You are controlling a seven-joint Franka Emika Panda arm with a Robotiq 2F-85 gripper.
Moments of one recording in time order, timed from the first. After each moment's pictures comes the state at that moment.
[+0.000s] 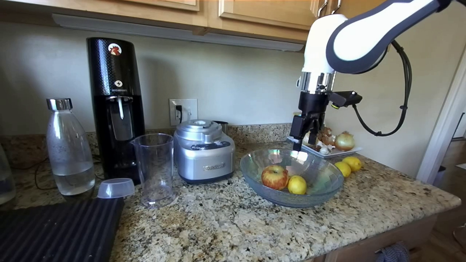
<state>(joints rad) 0.22 0.12 0.24 -2.13 -0.03 2.30 0.11</state>
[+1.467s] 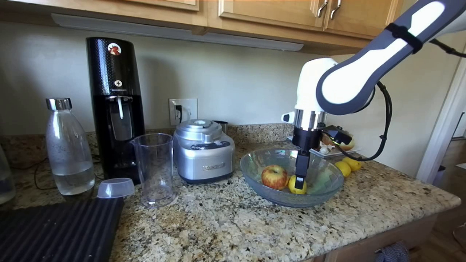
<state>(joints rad) 0.22 0.29 0.27 -2.18 0.03 2.46 -0.34</state>
